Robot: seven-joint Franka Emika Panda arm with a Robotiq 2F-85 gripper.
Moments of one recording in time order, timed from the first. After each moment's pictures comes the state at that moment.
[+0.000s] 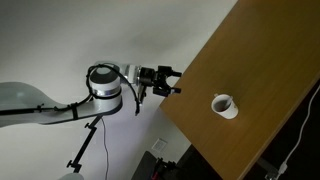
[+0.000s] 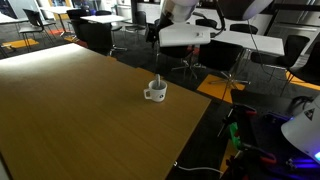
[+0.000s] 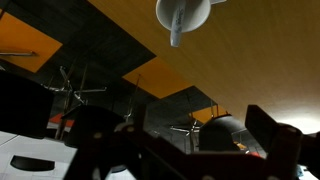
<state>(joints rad) -0.18 -0.06 0.16 -2.39 -1.01 2.47 1.78</state>
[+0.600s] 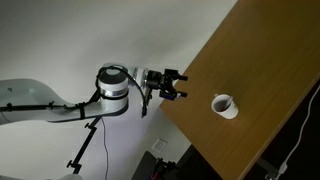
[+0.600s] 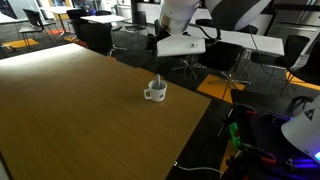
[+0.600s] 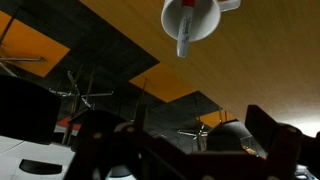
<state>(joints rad) -0.12 0.01 0.08 -2.38 -1.05 2.47 1.83</state>
